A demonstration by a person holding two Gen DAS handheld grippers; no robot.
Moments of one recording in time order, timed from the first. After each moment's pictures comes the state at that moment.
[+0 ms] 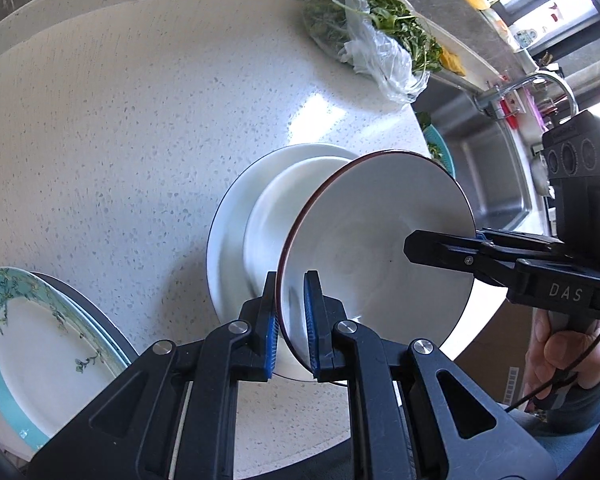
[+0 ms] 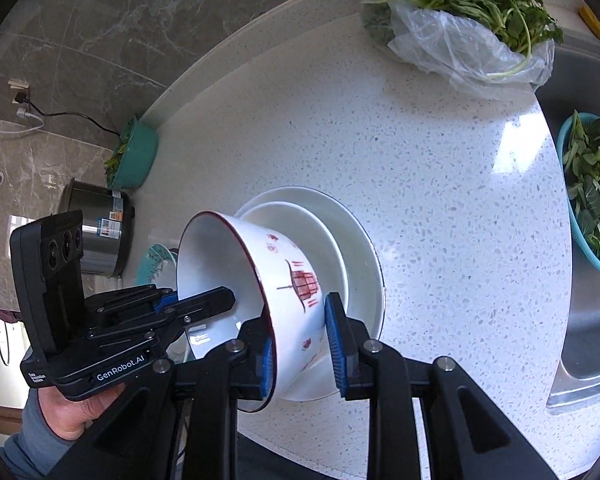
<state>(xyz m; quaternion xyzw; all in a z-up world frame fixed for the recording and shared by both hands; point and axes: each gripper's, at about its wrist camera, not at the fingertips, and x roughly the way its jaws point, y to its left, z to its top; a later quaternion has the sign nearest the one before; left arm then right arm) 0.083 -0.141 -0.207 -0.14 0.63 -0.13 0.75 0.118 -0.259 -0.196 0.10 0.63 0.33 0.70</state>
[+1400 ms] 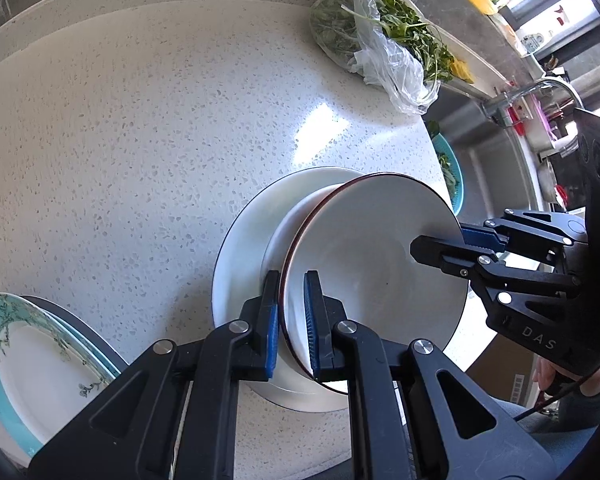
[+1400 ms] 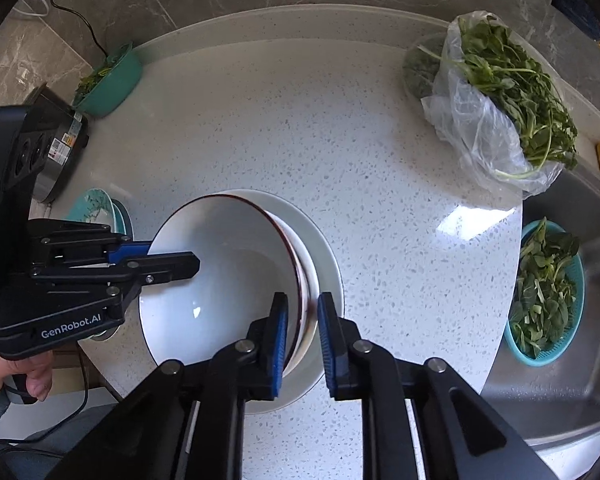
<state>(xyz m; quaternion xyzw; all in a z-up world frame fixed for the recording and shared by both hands) 0.101 -0.151 -0.213 -0.15 0.62 -0.11 0.76 0.116 -0.221 -0.185 -0.12 0.59 0.32 0.73</state>
